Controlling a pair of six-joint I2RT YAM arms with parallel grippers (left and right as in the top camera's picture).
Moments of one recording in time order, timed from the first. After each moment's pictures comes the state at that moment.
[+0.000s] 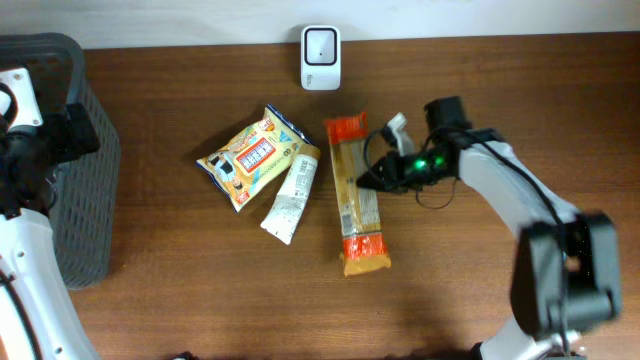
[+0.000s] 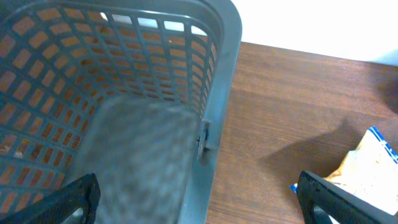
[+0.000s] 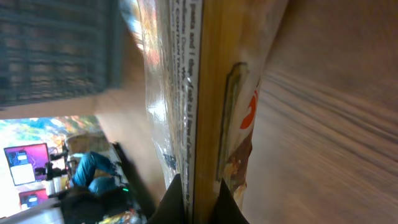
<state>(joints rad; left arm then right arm) 0.46 1.42 1.57 -0.83 0.12 0.16 0.14 1.79 1.23 -0.70 -0.94 0.10</state>
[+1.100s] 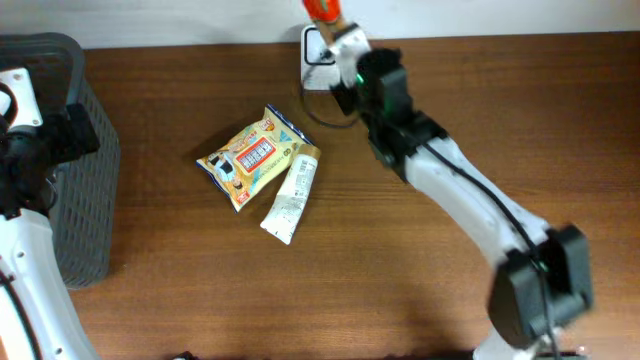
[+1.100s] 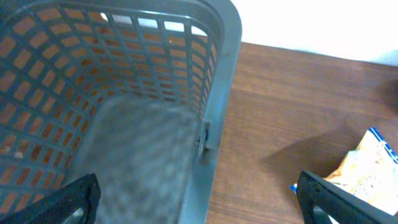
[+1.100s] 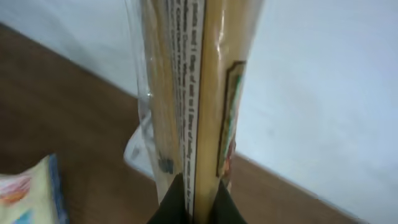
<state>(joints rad) 0.46 1.42 1.57 -0.83 0.12 0.17 0.46 1.86 1.52 -0.02 0.24 -0.31</state>
